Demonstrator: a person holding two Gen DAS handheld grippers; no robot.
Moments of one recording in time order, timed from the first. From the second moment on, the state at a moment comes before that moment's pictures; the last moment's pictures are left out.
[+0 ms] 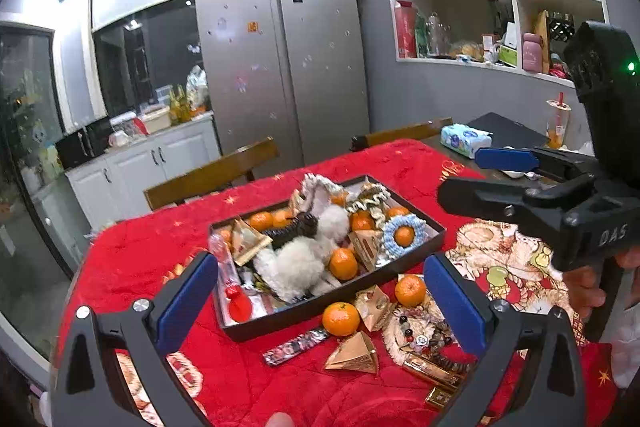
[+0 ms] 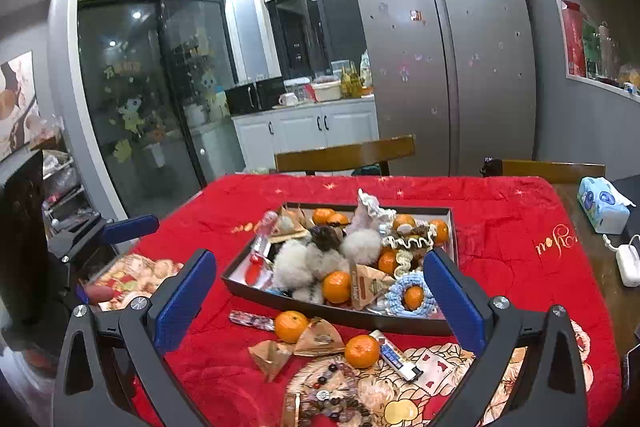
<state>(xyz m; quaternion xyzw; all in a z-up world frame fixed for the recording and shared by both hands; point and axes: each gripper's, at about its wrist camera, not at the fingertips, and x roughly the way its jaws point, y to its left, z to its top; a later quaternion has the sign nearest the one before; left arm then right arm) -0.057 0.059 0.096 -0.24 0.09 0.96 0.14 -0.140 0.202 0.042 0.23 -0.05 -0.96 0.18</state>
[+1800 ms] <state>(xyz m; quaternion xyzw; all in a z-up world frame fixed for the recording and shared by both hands) -0.118 0.075 -0.056 -0.42 0.08 0.87 0.26 -0.179 0.208 -0.087 0.40 -0.01 -0.90 0.20</state>
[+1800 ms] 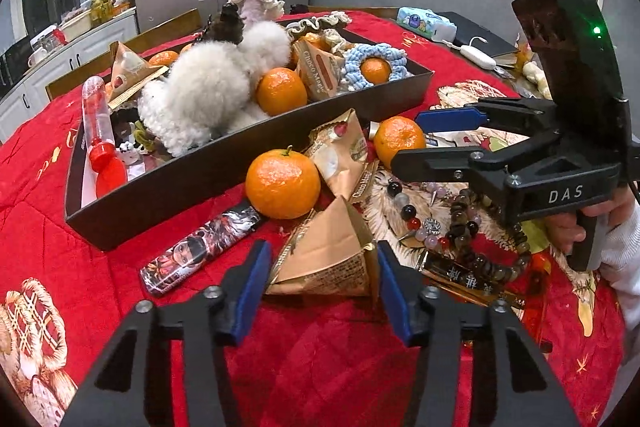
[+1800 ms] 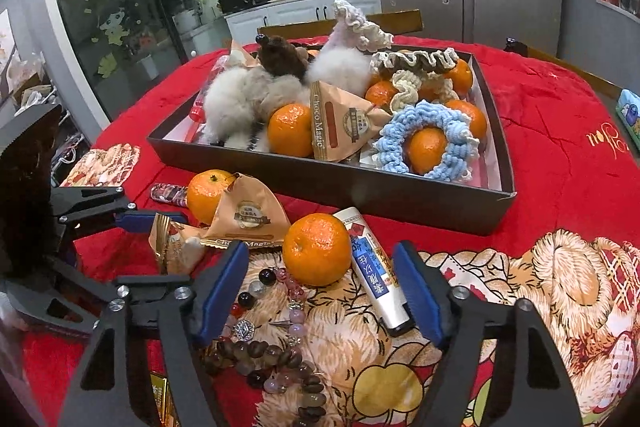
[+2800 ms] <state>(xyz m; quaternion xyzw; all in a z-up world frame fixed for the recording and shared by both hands) -0.113 0.074 -0.054 -0.41 0.08 0.87 0.25 -0.175 0.199 -0.088 0.40 0.03 -0.89 0.21</state>
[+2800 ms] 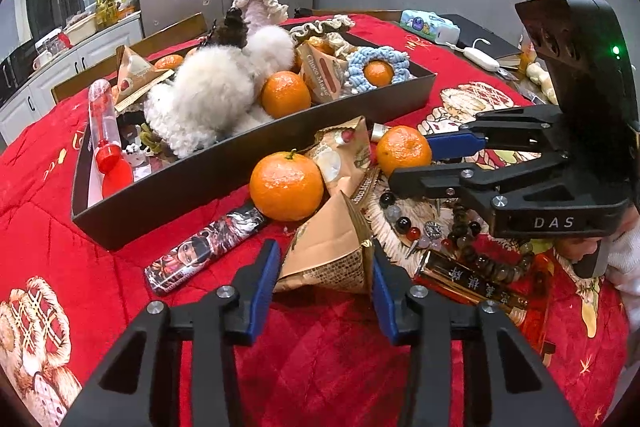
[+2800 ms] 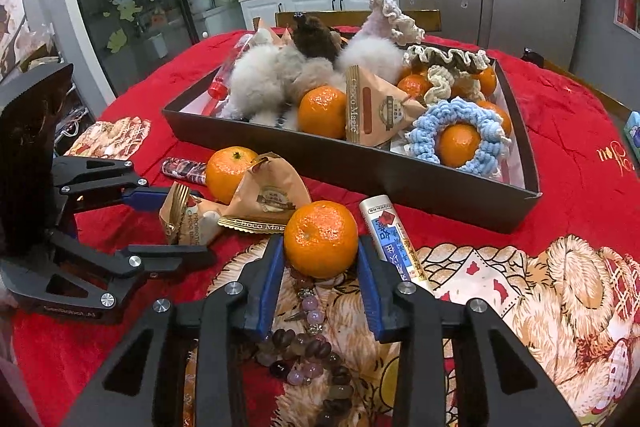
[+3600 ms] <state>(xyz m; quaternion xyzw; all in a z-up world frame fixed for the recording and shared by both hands) -0.088 0.070 -0.009 -0.34 0.08 0.90 0.26 -0.155 0.189 -0.057 0.36 0.02 -0.91 0.22</state>
